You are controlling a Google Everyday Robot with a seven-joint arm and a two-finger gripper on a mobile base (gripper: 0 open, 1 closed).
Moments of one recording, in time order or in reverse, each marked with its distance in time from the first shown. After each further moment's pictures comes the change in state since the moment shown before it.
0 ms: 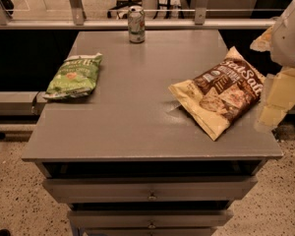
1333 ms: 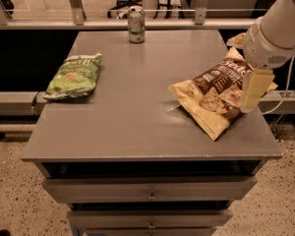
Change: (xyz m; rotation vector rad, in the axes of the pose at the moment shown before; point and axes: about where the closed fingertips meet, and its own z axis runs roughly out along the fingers) arm 0.009 -0.094 0.087 0.096 -0.003 -0.252
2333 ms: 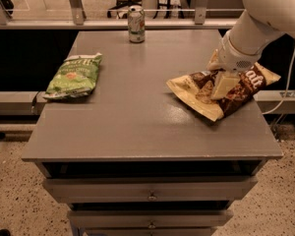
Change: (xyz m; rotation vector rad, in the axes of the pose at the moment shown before) arm -0.016 -0.030 0.075 -0.069 -0.038 -0.002
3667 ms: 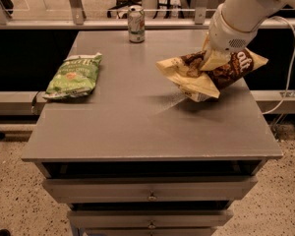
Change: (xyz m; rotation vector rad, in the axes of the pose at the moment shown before) arm -0.051 -0.011 -0.055 0.060 -0.021 -0.027
